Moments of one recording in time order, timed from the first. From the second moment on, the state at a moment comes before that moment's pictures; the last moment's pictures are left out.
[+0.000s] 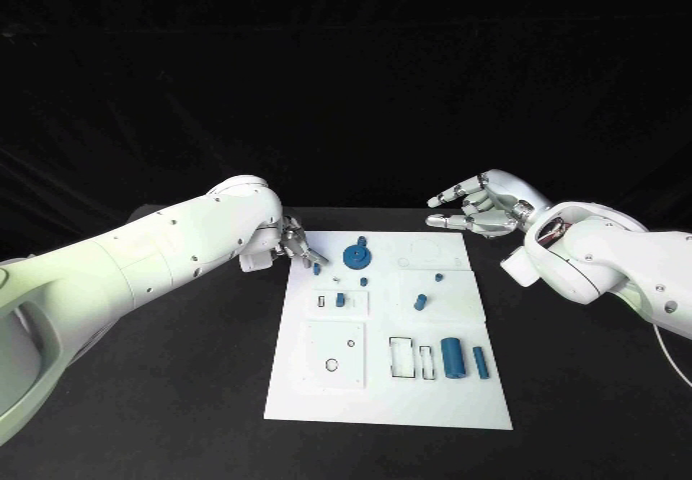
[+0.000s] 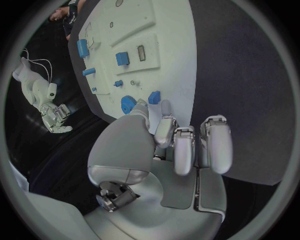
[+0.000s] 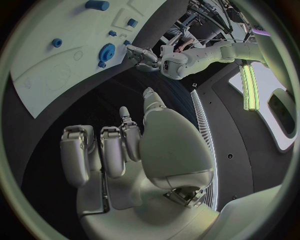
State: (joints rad) left arm 1.34 -0.40 -0.01 0.94 -1.05 0.32 -0.56; left_hand 1.19 -0.02 -0.03 0.28 0.06 0.93 0.06 0.52 0.61 1.37 -0.01 1.26 1.20 1.47 -0.06 1.57 1.31 0.05 1.46 0.04 1.43 1.31; right arm 1.24 -0.99 0.04 1.57 -0.86 -0.33 0.08; right_hand 1.37 -0.06 -0.07 0.21 0.27 0.96 0.15 0.08 0.07 1.46 0.07 1.35 1.31 1.47 -0.01 1.51 1.31 0.02 1.47 0.09 1.50 1.31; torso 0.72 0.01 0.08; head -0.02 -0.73
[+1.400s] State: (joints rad) left arm 1.33 -0.39 -0.01 0.95 -1.03 0.33 -0.56; left_hand 1.37 0.01 0.16 0.20 0.06 0.92 0.04 0.55 0.63 1.38 -0.02 1.27 1.20 1.47 -0.08 1.57 1.31 0.05 1.46 0.03 1.44 1.31; right arm 1.24 -0.99 0.04 1.56 -0.87 -0.33 0.08; right_hand 1.37 -0.06 -0.07 0.21 0.27 0.96 0.15 0.08 0.07 1.46 0.07 1.35 1.31 1.47 -0.01 1.51 1.31 0.02 1.47 0.09 1.50 1.31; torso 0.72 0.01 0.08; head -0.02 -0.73
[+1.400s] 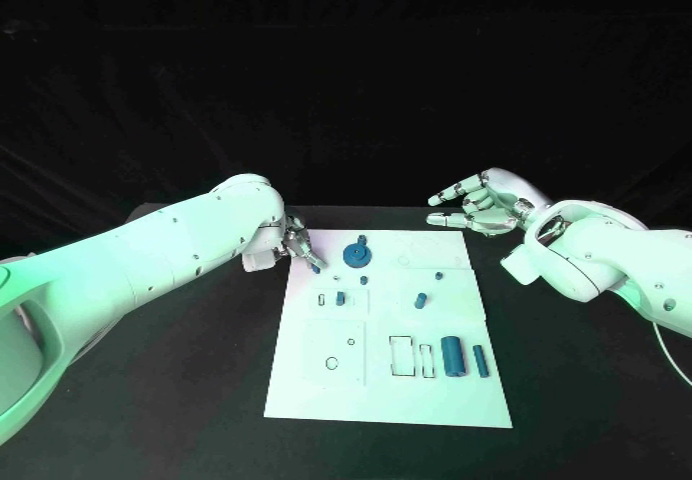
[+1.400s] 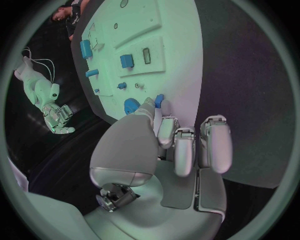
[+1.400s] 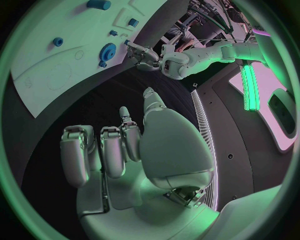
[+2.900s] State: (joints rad) left arm 1.27 -0.66 -0.04 1.39 -0.95 0.00 -0.54; left_hand 1.24 -0.15 0.60 0.18 0.15 0.89 0.05 0.64 0.69 1.40 -0.03 1.29 1.22 1.47 -0.08 1.57 1.31 0.05 1.46 0.03 1.46 1.31; right arm 1.24 -0.99 0.04 1.56 -0.87 -0.32 0.09; right_hand 1.37 -0.06 -0.07 0.21 0.27 0.96 0.15 0.08 0.07 1.46 0.07 1.35 1.31 1.47 -0.01 1.51 1.31 0.02 1.47 0.09 1.50 1.31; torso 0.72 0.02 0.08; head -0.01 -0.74
